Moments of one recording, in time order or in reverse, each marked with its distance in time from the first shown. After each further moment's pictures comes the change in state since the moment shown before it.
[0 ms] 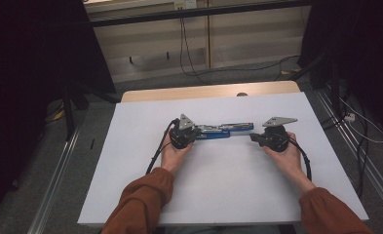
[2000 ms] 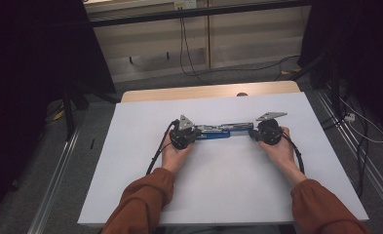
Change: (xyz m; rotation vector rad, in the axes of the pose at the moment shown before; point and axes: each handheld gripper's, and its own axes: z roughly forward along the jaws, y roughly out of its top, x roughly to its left) left arm 0.001 -0.006 0.005 -0.003 -0.012 -0.023; right arm -0.012 0.009 0.031 0.090 -0.077 0.020
